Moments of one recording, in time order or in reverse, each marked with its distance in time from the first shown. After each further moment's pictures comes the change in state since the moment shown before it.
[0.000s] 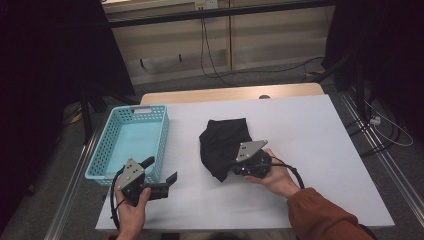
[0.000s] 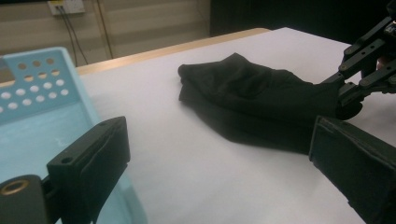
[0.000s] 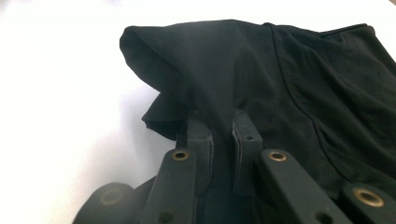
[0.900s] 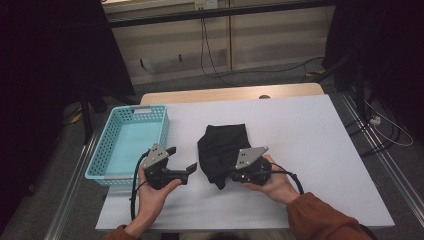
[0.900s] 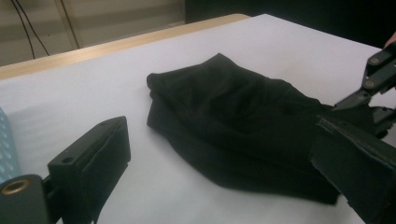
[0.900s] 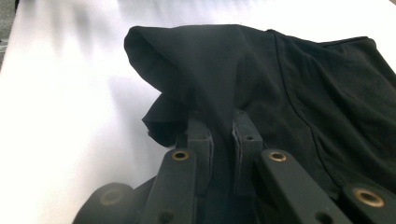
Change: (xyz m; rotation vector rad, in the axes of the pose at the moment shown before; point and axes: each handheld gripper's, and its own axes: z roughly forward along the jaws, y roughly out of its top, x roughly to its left) left arm -0.008 0.019 0.060 0.071 -0.122 -0.016; right arm 0.021 0.003 -0.007 -0.032 0.030 -0.010
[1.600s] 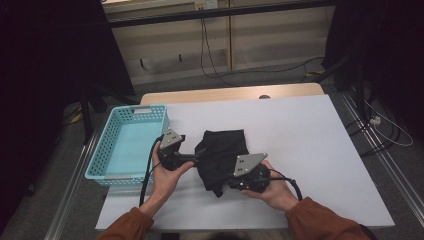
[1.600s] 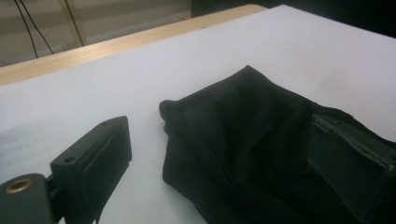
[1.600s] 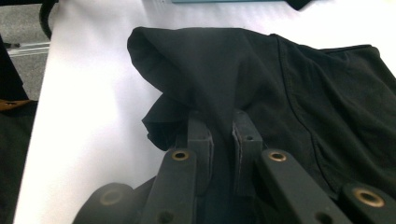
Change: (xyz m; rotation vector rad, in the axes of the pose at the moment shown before) left arm 0.016 0.018 0.053 0.062 0.039 0.013; right arm 0.019 0.005 -0.003 -0.016 0.037 -0.006
